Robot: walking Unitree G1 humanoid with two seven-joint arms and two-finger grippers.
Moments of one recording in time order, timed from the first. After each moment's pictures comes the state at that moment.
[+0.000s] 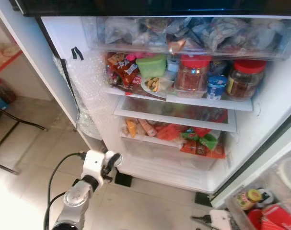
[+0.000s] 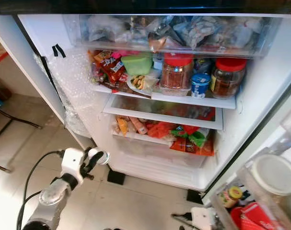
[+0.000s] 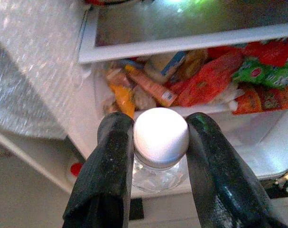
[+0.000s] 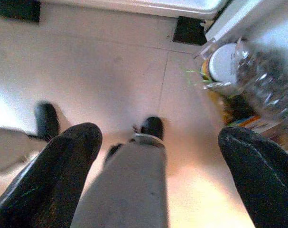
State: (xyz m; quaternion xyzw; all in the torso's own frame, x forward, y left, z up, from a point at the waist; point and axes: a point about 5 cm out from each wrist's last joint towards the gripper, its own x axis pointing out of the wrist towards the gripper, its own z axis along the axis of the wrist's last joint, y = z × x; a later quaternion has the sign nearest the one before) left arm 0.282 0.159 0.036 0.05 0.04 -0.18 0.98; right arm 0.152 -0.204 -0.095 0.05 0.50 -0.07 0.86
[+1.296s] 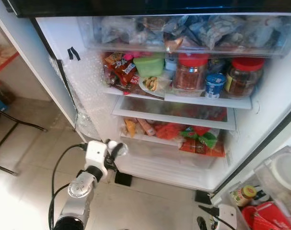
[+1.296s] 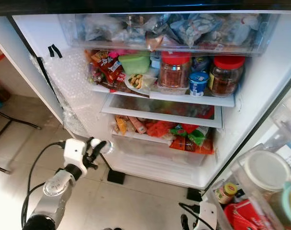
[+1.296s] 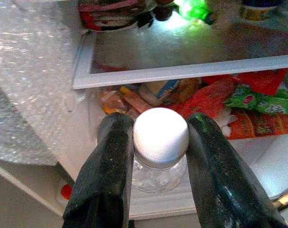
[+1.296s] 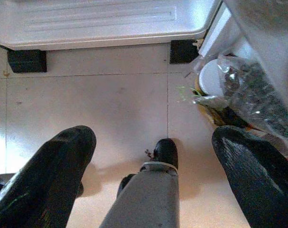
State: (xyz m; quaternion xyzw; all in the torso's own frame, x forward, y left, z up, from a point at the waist) left arm 0.292 0.154 0.056 0.03 0.01 -0.17 0.99; right arm 0.161 -0.209 -0.089 0.10 0.44 -0.08 0.89
